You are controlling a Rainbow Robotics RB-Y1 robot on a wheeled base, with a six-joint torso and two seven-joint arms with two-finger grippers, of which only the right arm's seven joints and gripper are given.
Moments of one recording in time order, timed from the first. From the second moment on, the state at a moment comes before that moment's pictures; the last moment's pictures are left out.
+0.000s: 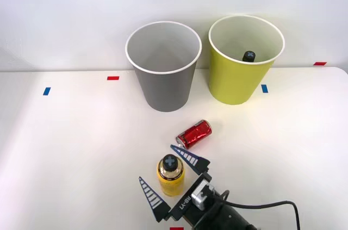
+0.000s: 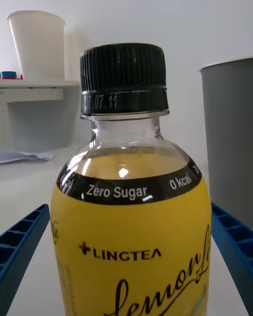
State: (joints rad) arm -0.10 -0.50 1.10 -1.49 -0.58 -0.75 1.87
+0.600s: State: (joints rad) arm -0.10 -0.49 1.10 -1.49 -0.58 -0.71 1.91
